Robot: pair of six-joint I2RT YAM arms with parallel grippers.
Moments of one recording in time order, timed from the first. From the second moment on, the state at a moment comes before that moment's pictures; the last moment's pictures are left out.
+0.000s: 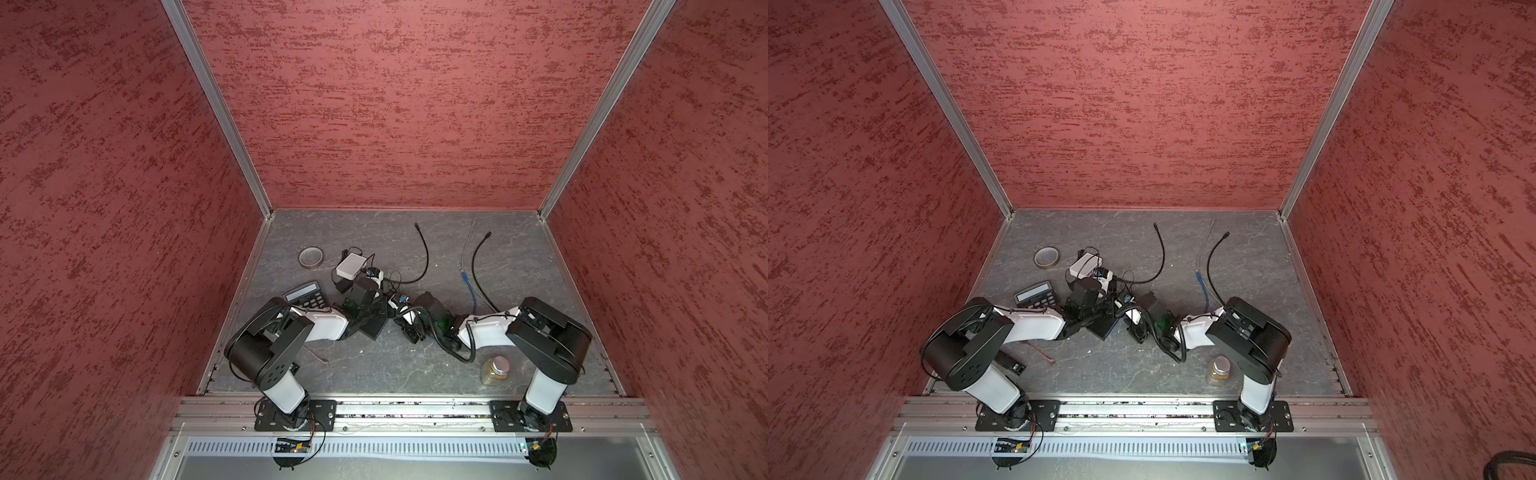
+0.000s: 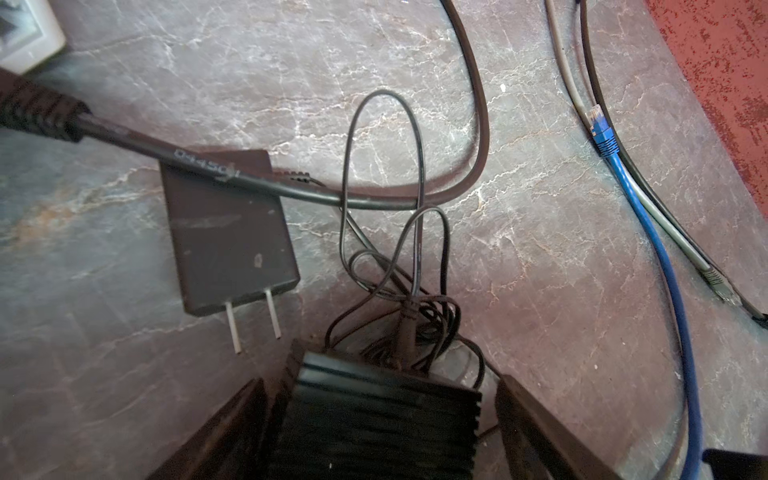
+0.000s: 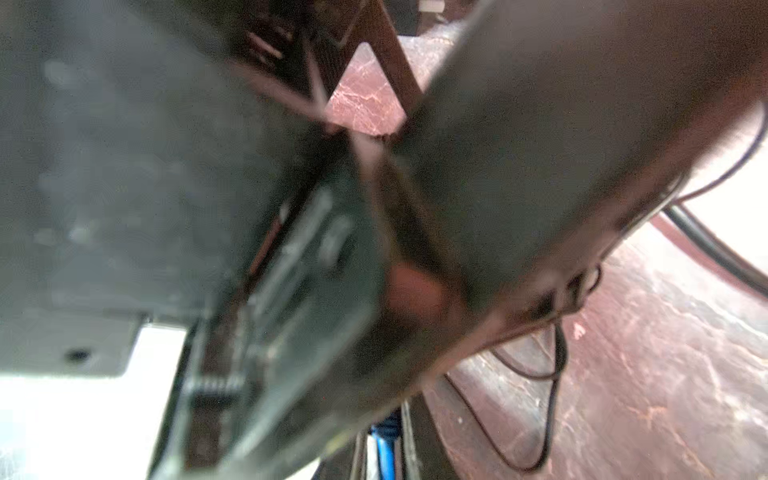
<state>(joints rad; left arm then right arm) -0.61 1.63 0.58 0.36 0.07 -0.49 0.89 1.78 0.70 0.41 -0.10 0.01</state>
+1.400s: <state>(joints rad) -0.62 1.77 0.58 0.61 0.04 -0.38 0.87 1.83 0.81 0.31 -0.09 -0.15</state>
